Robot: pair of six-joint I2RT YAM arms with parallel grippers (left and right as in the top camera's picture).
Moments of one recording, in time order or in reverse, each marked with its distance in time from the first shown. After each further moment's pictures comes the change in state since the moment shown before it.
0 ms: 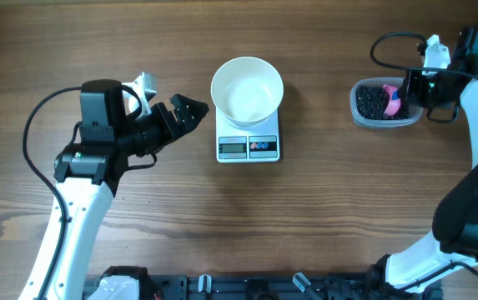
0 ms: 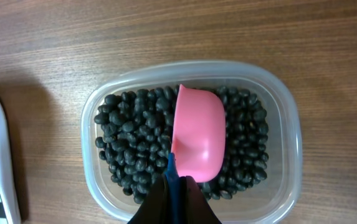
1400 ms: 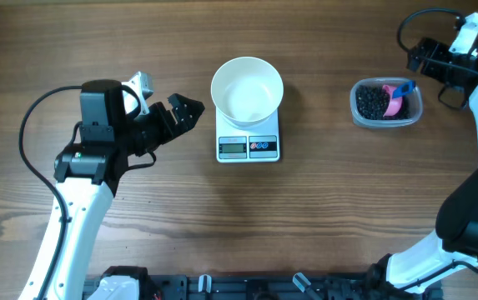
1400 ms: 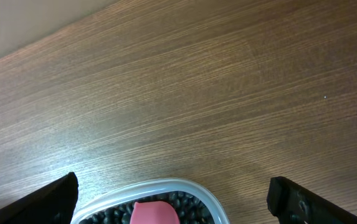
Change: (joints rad) left arm 0.000 0.000 0.000 -0.001 -0.077 0.025; right arm -0.052 0.006 -0.002 0.352 0.068 0.224
